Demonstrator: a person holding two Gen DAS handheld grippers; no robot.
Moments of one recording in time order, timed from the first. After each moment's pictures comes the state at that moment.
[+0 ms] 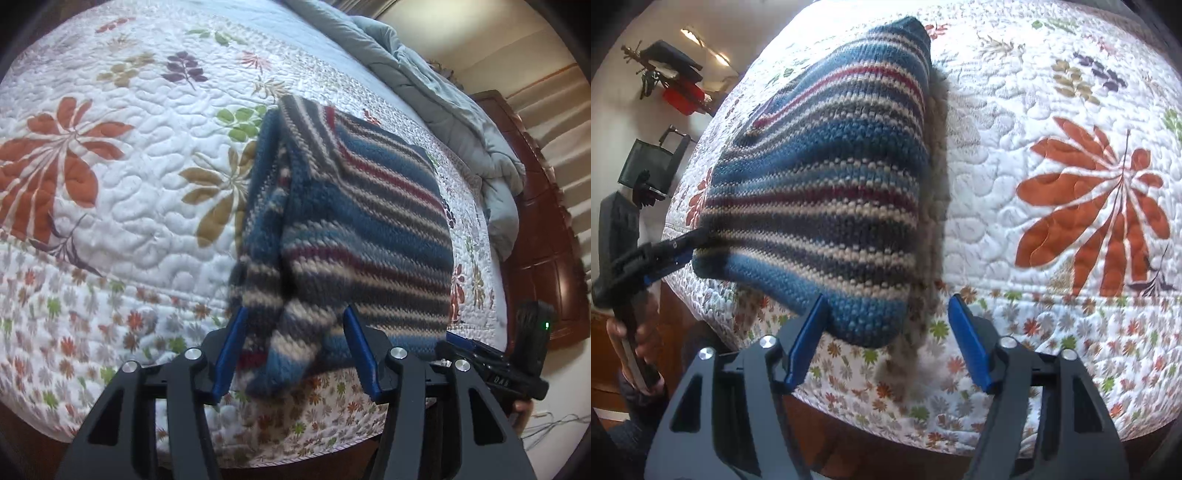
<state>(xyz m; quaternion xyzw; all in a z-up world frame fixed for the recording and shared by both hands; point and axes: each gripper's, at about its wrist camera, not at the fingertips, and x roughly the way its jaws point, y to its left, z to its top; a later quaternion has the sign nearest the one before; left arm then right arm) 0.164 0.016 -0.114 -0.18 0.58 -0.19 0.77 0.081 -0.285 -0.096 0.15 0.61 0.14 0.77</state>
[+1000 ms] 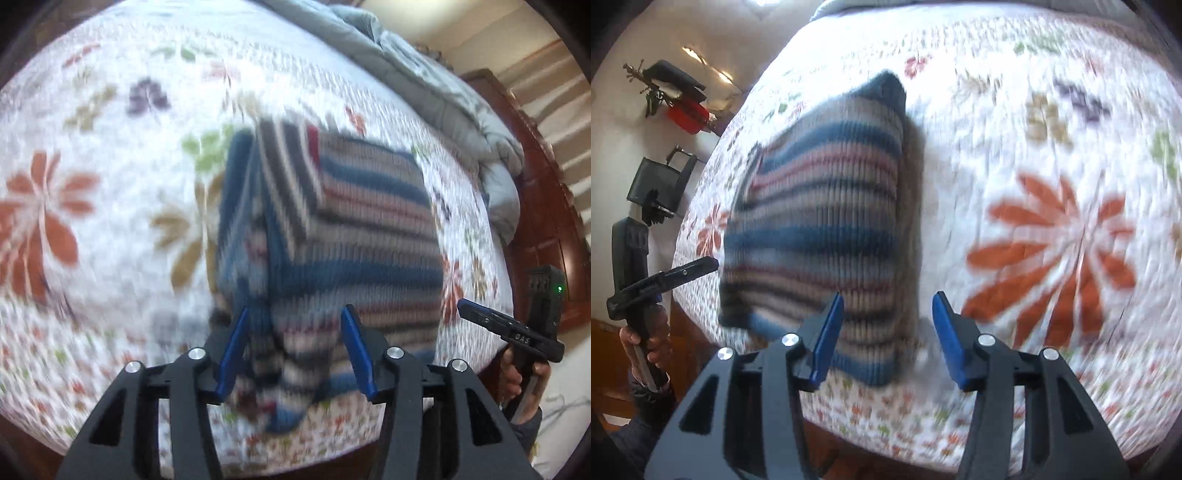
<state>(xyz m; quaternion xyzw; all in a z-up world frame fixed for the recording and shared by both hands) 0.215 0.015 -0.087 -0.15 0.59 -0.20 0.77 0.132 -0.335 -0.056 0.15 0.58 0.15 0.78</state>
